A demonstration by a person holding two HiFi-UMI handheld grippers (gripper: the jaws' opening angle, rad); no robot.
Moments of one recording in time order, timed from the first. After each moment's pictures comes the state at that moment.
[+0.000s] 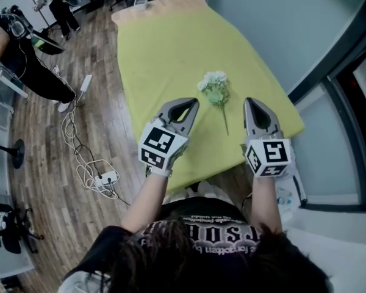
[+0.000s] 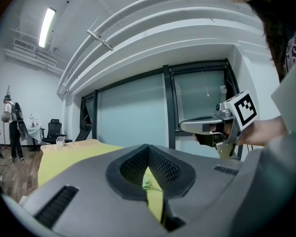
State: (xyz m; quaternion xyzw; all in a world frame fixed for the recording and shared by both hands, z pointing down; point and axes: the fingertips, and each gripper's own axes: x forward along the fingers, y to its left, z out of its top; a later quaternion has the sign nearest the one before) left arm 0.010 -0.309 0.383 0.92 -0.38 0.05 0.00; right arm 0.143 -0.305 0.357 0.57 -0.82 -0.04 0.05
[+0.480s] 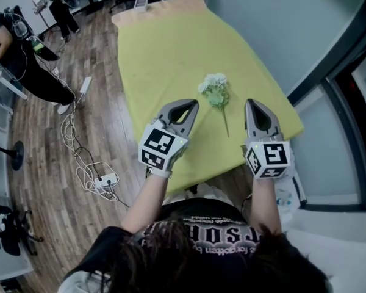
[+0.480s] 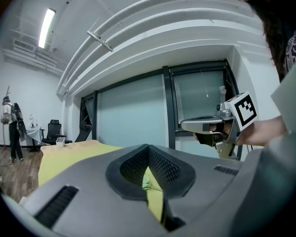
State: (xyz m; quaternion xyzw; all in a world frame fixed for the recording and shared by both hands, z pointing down) left arm 0.004 -0.308 0.382 0.93 -0.38 0.05 0.00; right arm 0.140 -0.301 0.354 0.57 -0.82 -0.05 0.04
